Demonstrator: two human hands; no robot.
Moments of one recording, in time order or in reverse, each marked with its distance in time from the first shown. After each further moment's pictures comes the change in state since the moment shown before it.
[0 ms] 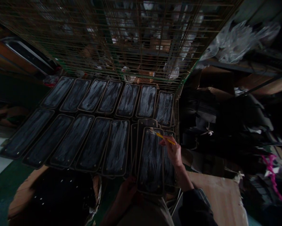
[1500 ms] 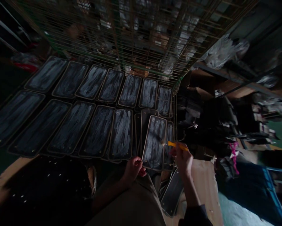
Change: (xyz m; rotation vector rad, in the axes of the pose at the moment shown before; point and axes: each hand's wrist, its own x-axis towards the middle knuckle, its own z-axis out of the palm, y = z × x) left_hand 0.010 0.017 -0.013 0.091 -0.013 0.076; right_hand -0.106 -0.048 0.000 -0.260 0.316 0.207
